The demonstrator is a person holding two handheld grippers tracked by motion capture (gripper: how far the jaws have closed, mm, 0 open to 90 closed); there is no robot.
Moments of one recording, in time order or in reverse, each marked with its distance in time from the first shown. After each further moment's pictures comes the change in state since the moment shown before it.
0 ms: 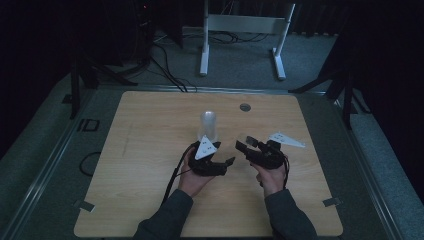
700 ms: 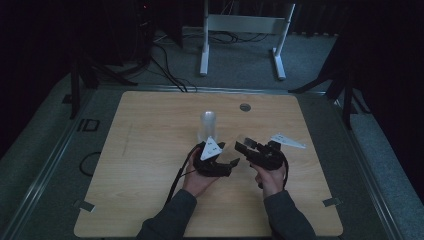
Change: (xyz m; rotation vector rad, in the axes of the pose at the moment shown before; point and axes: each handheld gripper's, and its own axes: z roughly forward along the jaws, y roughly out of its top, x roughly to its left) left arm -0.007 0.001 0.012 0.001 -0.016 0.008; right arm -0.004 -0.005 0.001 -0.010 0.064 0.069
